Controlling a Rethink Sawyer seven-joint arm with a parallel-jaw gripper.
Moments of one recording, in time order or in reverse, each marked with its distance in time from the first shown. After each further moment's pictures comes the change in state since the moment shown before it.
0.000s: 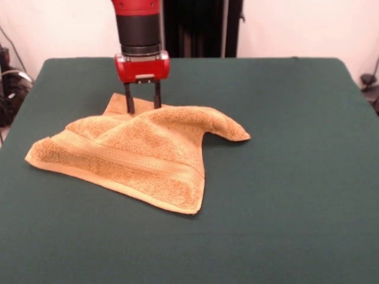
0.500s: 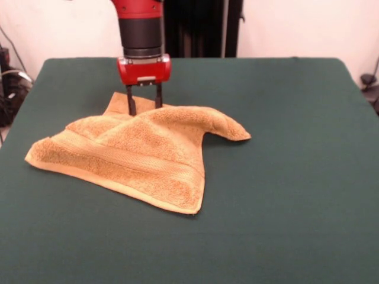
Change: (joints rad) arm 0.023 0.026 -0.047 0.000 0.000 -0.097 0.000
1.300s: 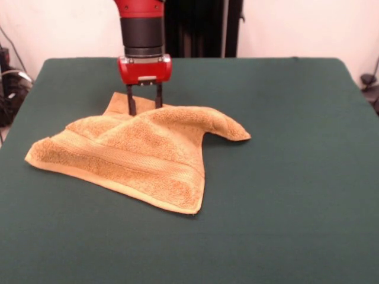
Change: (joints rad) arm 0.027 0.007 -0.033 -0.003 0.000 -0.040 0.000
